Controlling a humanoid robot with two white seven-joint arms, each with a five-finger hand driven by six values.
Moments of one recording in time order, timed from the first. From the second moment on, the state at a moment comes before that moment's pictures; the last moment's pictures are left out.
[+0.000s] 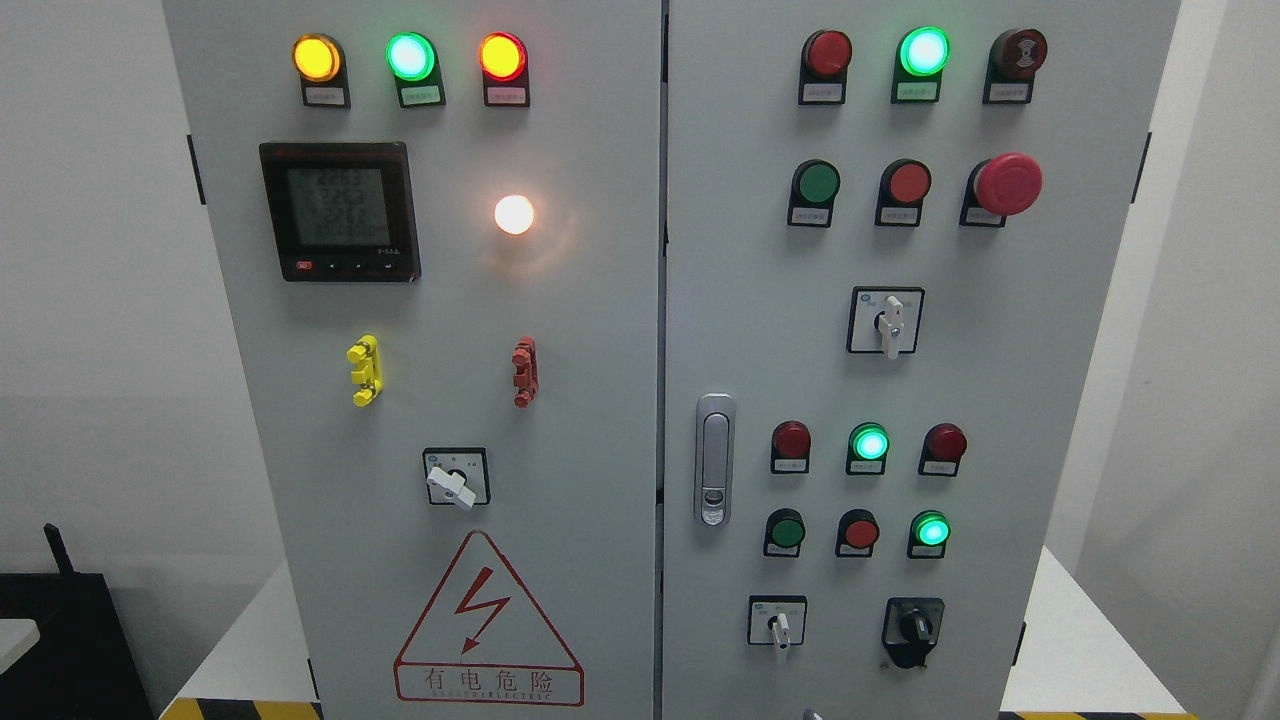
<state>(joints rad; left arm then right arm) 0.06 -0.08 0.00 0.00 0.11 -0.13 -0.07 0.20 0.14 0.19 -1.95 0.00 -0.05 0.04</state>
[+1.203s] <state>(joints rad) 0.06 -0.08 0.00 0.00 0.11 -0.13 -0.06 0.16 0.13 0.20 -1.96 0.57 -0.23 -0.13</state>
